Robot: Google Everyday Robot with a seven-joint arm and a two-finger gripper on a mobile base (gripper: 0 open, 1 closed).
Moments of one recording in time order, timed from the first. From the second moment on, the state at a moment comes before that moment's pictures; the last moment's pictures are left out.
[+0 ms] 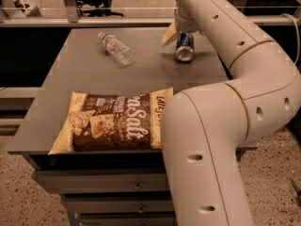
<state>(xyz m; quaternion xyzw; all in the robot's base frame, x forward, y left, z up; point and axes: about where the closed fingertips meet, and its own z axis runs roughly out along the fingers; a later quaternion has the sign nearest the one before) 0.812 -0.165 0.863 -0.02 0.98 -0.06 0.21</state>
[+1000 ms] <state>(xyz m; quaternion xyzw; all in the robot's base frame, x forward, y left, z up) 0.819 -0.164 0.863 -0.04 0.97 0.02 0.22</state>
